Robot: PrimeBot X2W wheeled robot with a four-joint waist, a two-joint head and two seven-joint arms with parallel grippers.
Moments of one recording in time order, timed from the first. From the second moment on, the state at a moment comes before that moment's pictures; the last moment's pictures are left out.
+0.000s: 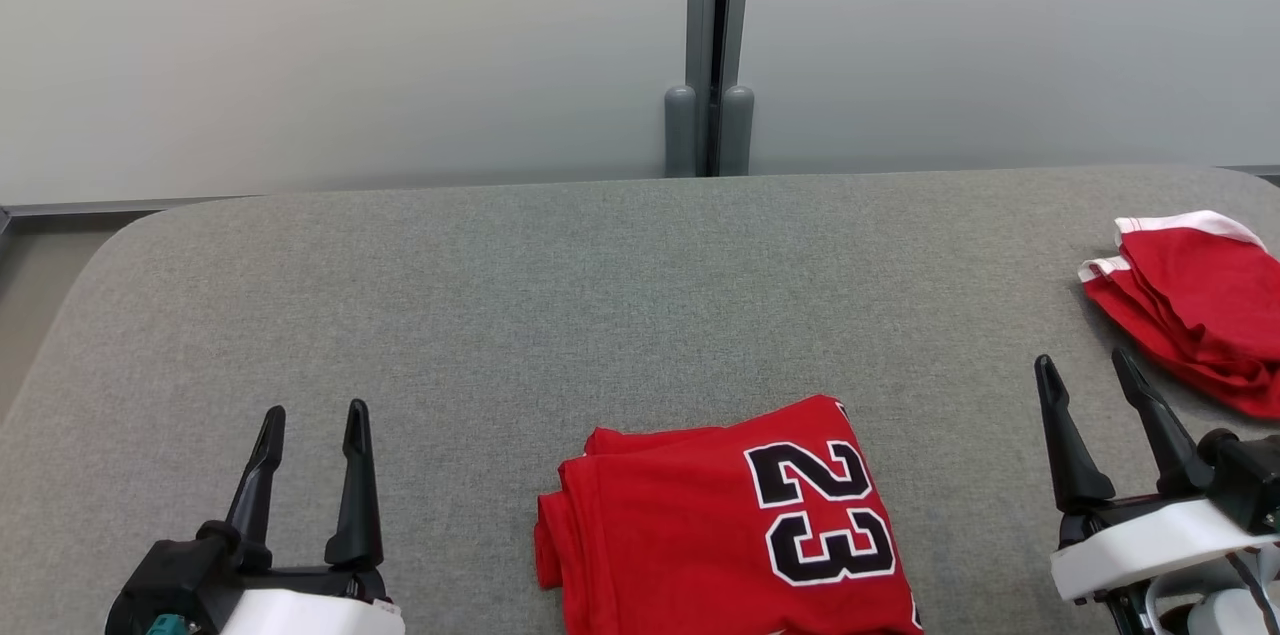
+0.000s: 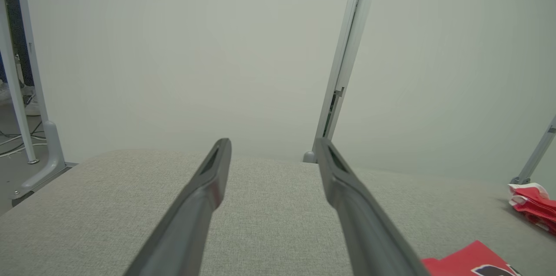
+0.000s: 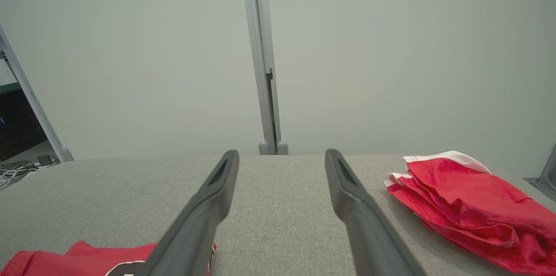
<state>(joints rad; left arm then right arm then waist) 0.07 0.05 -0.02 0.06 -0.28 -0.05 -0.26 -0.09 -0.25 0.16 0.21 0.40 0.13 -0.26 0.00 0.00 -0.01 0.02</state>
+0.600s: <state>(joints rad) 0.06 0.05 -0.05 0.07 -0.29 -0.04 -0.26 -0.11 -0.24 0.16 0.22 0.40 0.13 -0.26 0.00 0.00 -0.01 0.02</state>
